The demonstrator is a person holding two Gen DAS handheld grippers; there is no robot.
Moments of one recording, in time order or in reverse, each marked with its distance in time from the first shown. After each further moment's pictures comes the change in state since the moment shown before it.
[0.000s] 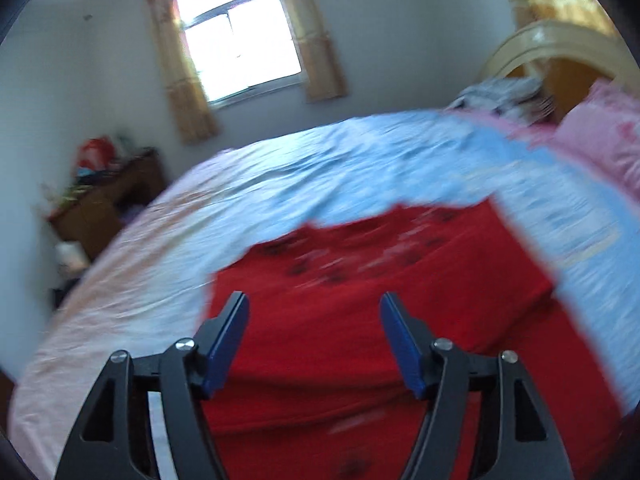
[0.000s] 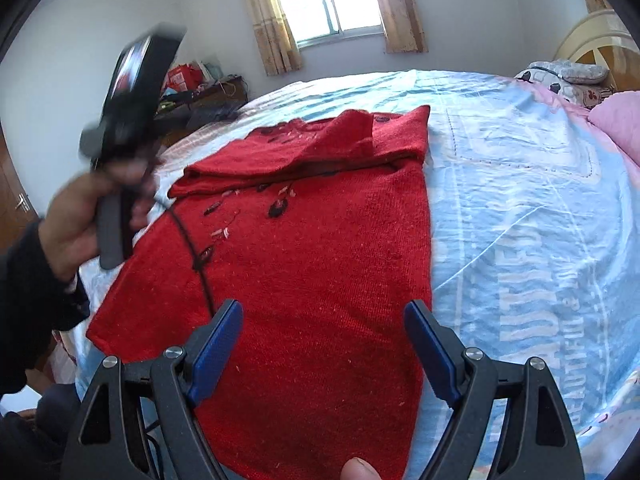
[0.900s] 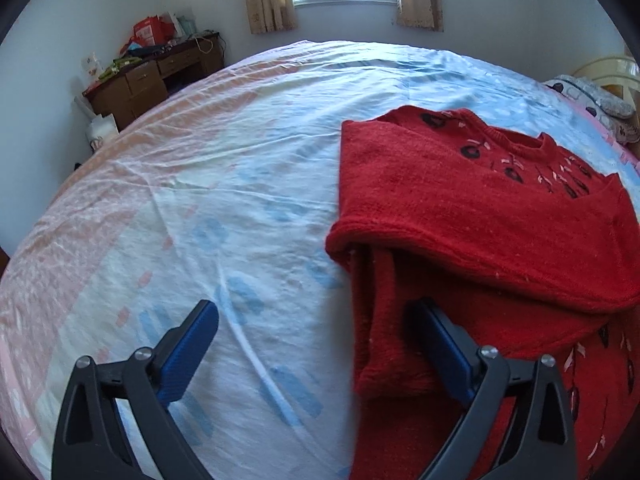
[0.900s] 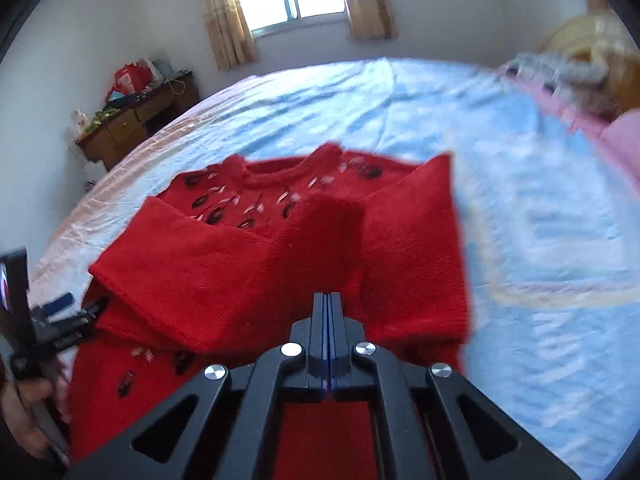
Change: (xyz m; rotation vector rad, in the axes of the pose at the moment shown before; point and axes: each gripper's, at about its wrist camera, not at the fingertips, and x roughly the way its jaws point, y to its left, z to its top) left arm 0.076 0.096 -0.071 -0.291 0.315 0.027; right arm 0.135 -0.012 0.145 0.023 0.044 -0.189
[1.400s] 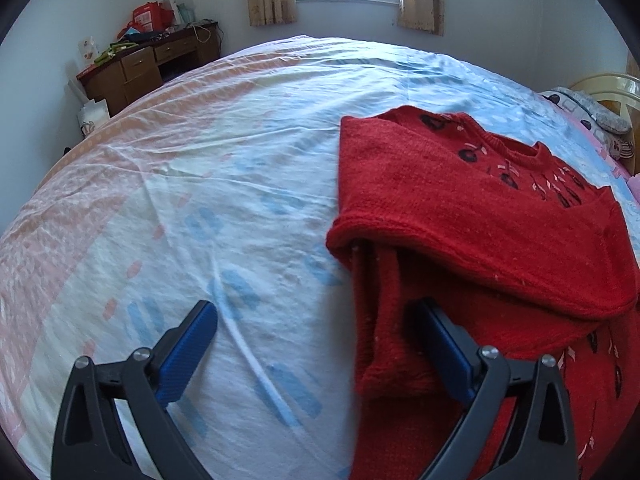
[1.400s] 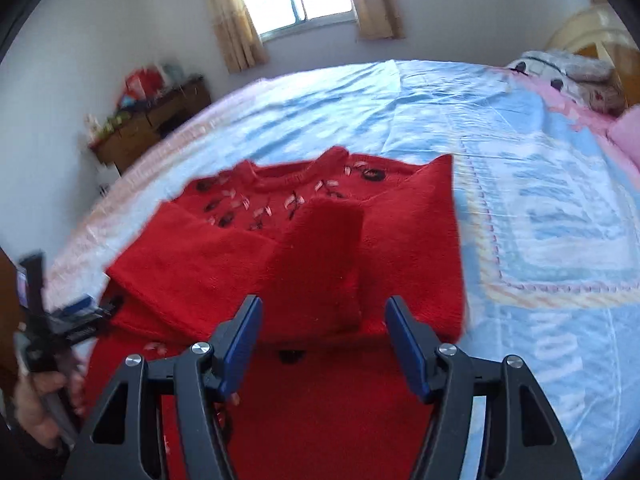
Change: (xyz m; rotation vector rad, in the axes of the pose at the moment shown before) left arm 0.006 0.009 0.003 -0.036 0.016 -0.052; right arm 0.010 -0.007 0.006 0.019 0.040 0.073
